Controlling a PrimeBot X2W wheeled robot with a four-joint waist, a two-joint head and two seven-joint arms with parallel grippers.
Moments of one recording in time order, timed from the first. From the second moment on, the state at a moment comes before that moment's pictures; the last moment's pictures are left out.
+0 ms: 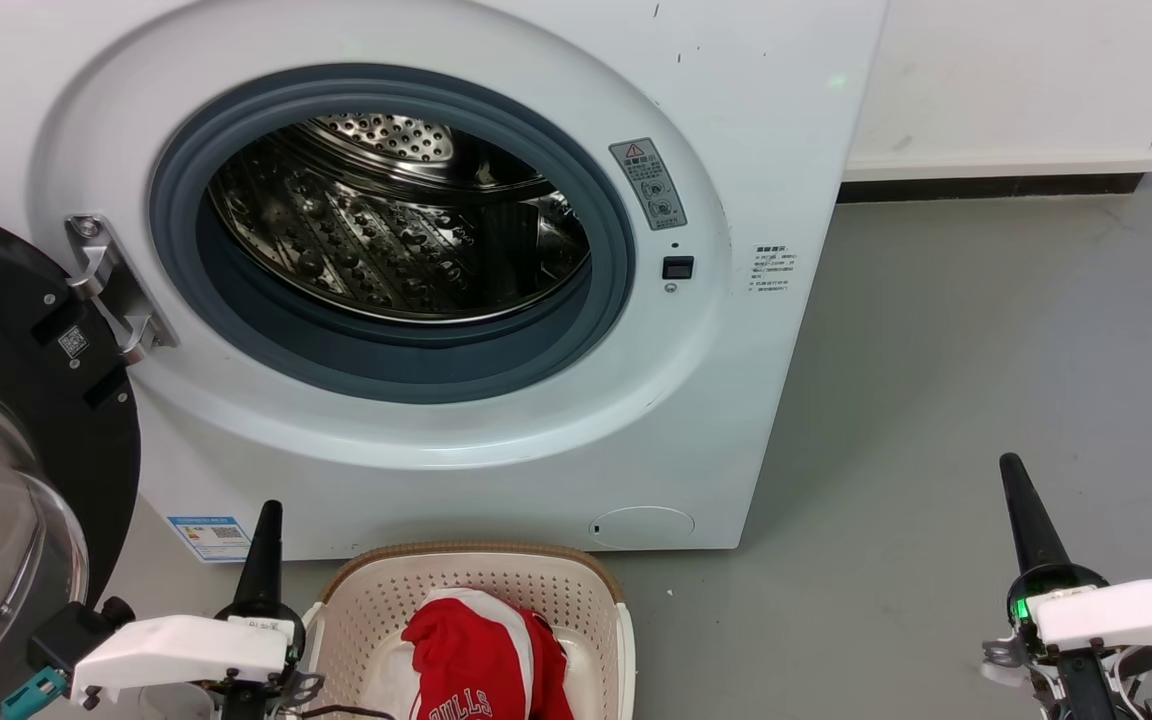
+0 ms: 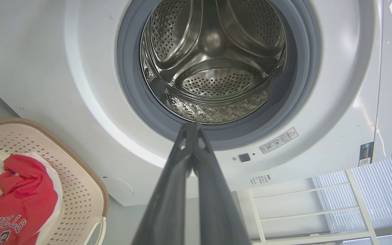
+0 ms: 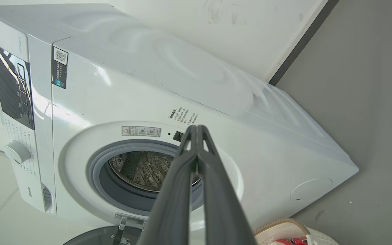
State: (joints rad) left arm -0.04 0.05 0.11 0.19 -1.16 -0.10 0.01; right arm -0.06 -0.07 -0.05 0.18 1.19 0.13 -0.03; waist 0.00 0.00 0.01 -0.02
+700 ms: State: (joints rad) left arm -0.07 0.05 0.11 0.21 -1.36 -0.11 0.05; right arm -0.08 -0.07 -0.06 0.20 1.39 0.13 0.02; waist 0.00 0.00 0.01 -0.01
